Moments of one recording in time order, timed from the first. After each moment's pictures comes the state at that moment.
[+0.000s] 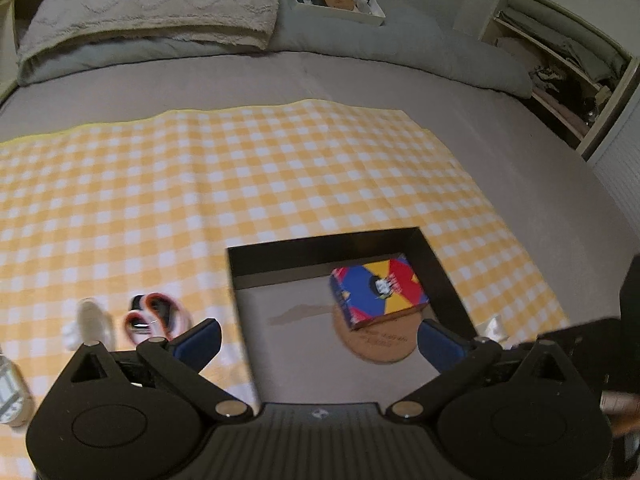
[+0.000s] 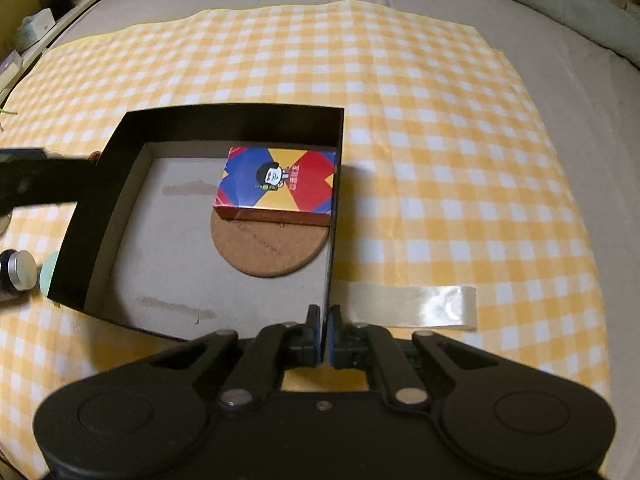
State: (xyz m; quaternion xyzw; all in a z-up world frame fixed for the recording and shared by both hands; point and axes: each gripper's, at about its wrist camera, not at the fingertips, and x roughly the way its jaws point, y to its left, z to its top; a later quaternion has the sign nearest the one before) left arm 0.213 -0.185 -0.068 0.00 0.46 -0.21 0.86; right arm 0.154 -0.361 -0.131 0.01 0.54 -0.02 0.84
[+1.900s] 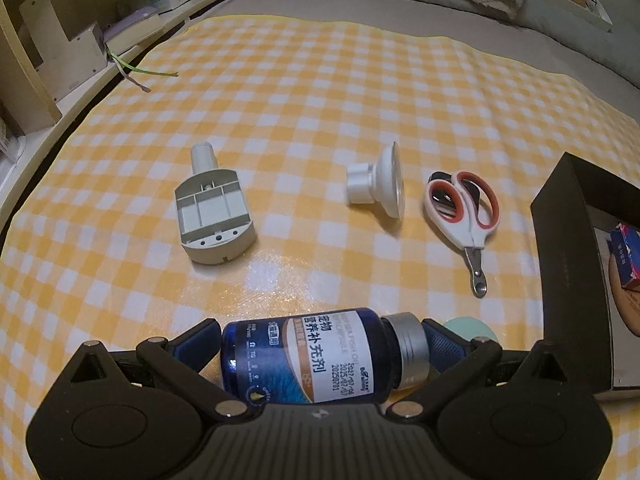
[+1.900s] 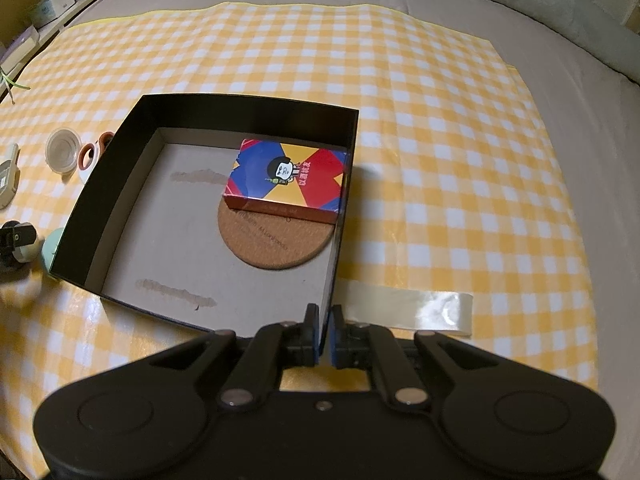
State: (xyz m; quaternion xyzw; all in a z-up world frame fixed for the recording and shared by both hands) left arm 0.182 -0.051 -0.148 -0.01 0.50 0.10 0.86; right arm 0.148 -0.356 -0.127 -0.03 0.54 0.01 0.84
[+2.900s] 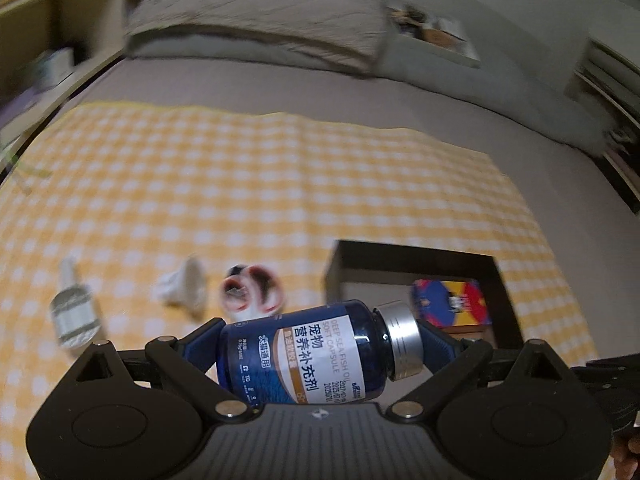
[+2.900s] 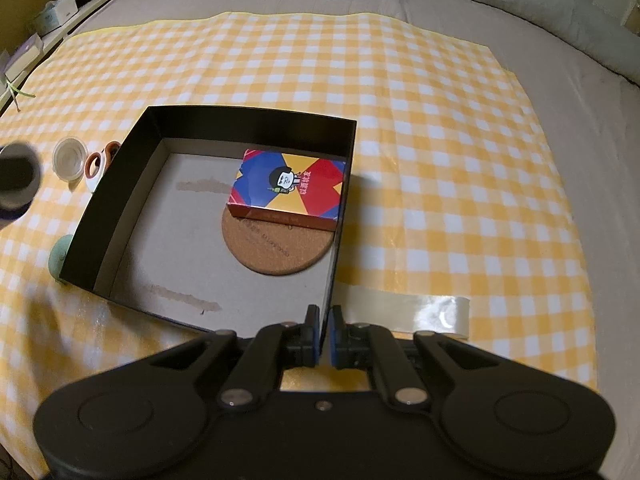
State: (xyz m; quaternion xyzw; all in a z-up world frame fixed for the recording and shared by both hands) left arm 0.181 -0.124 -0.058 -0.06 0.44 -0.08 0.89; right arm 0.144 -0.357 -0.119 -0.03 0.53 0.01 0.85
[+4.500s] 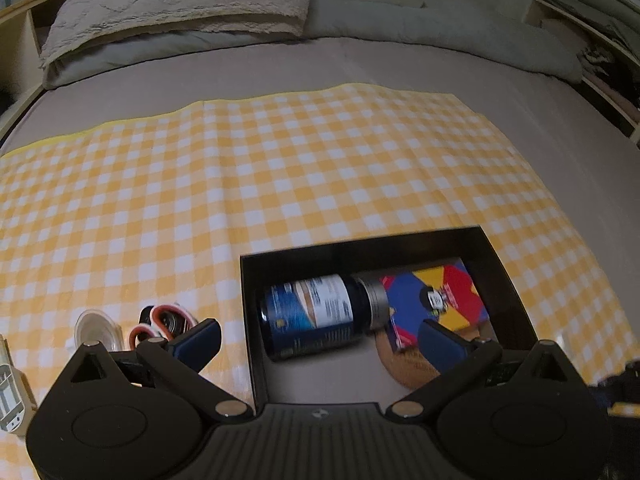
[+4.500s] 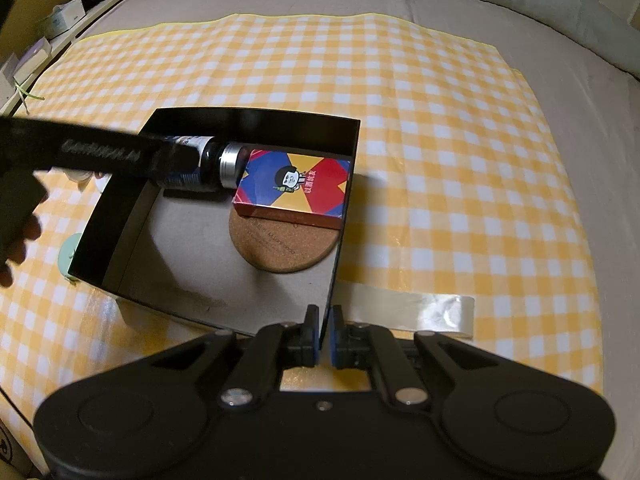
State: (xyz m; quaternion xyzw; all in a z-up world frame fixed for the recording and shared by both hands) left arm 0.241 -0.218 -0.103 0.04 0.46 -0.13 0.88; right arm 0.142 -0.358 -0.117 -0.01 0.53 0.02 0.85
